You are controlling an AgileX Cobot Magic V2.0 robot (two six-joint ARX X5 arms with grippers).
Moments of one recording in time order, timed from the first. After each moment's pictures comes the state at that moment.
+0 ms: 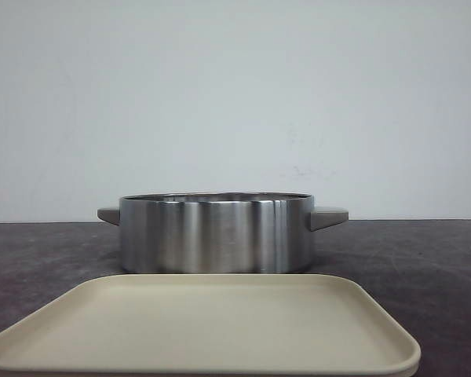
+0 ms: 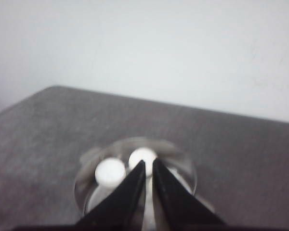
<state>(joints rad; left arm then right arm) -0.68 0.56 0.99 -0.71 -0.16 -0.34 0.87 0.67 0.74 -0.21 0.34 0.18</state>
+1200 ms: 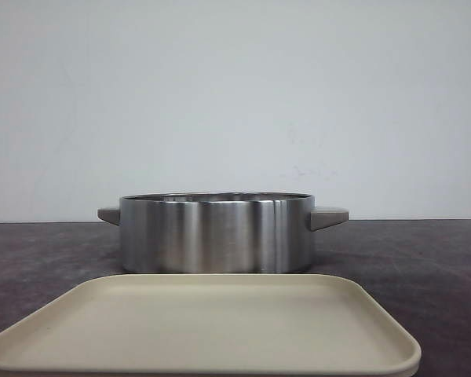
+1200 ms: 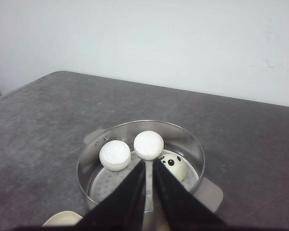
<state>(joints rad) -0.68 0.53 0.99 -0.80 -0.16 -0.38 0.89 0.65 0.68 -0.17 0.34 0.19</state>
